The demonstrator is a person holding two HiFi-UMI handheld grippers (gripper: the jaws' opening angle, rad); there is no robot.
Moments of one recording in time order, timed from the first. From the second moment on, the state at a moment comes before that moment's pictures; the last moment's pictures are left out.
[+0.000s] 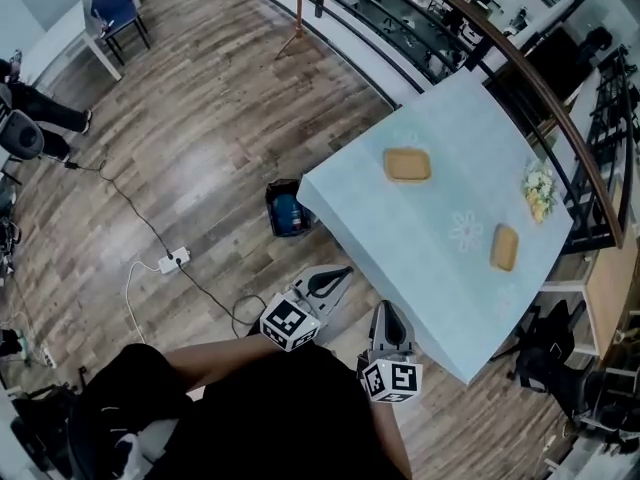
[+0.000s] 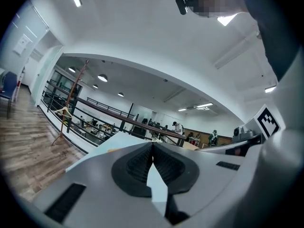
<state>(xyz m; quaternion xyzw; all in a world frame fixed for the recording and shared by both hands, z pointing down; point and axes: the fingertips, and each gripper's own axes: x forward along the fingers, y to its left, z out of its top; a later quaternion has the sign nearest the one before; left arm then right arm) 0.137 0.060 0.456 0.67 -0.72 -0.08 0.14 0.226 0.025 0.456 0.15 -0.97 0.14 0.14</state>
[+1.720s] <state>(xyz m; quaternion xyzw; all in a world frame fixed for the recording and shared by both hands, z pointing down) -0.064 -0.112 0.524 0.60 -0.77 -0.06 0.23 -0.014 -0.215 0.615 0.07 -0.93 0.15 0.32</state>
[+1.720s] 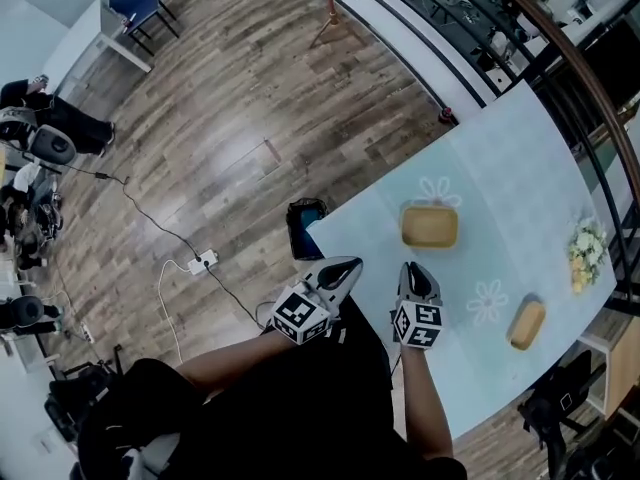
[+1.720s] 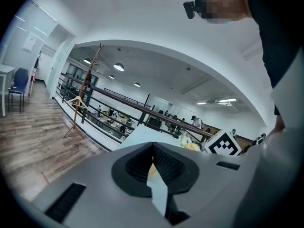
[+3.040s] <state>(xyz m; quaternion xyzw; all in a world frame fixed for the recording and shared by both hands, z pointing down) -0.089 -0.087 0.557 0.55 -0.79 -0.04 0.28 -0.082 -0.236 0.718 0.07 -0.90 0.03 0.44</state>
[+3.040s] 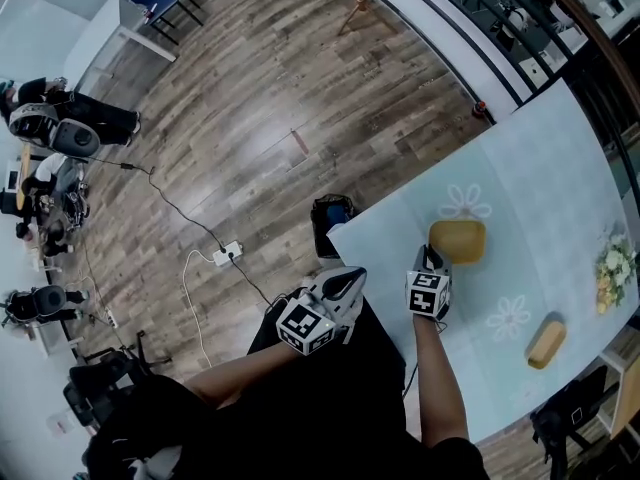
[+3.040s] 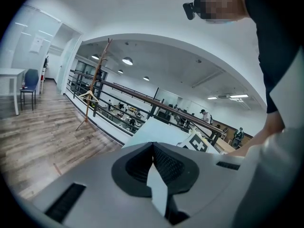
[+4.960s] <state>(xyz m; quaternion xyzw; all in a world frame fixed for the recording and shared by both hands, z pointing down) -0.119 0.184 0.504 0.68 -0.71 -0.01 0.21 -0.012 0.114 0.610 0.22 -0.92 0.12 0.31</state>
